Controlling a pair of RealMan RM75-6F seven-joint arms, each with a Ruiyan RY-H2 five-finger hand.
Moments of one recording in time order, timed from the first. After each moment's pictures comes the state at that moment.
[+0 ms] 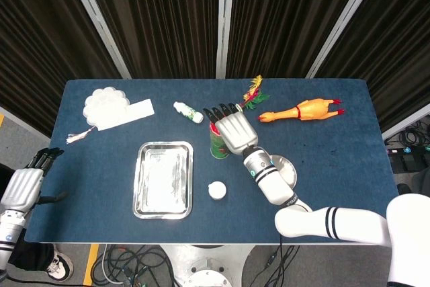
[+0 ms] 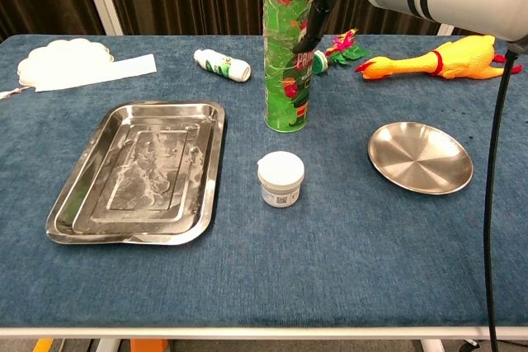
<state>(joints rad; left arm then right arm) -0.22 -1.17 -0.02 -1.38 1.49 1.31 -0.27 1.09 -1.50 0.30 -1.63 -0.73 0.97 -0.75</state>
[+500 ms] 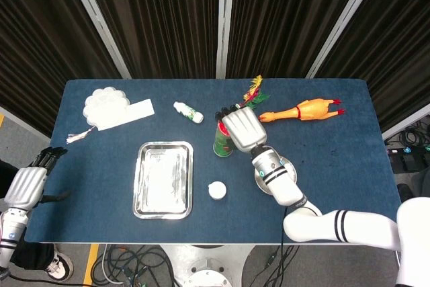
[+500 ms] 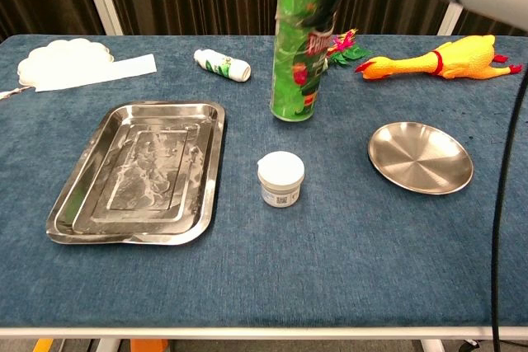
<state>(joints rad) -0.23 -1.17 -0.02 -1.40 1.49 1.30 -0.26 1.03 -1.43 0.28 -1.69 -0.88 1.07 -0.67</state>
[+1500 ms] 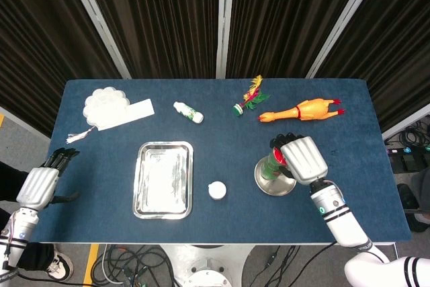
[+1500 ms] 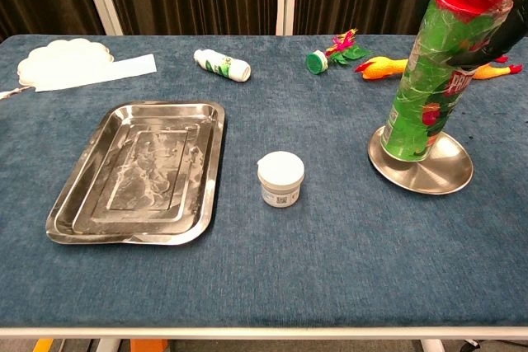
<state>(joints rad) -0.25 -1.20 -0.01 -1.41 1.52 1.30 -0.24 0.70 -1.16 0.07 -1.95 -1.16 1.23 -0.58</state>
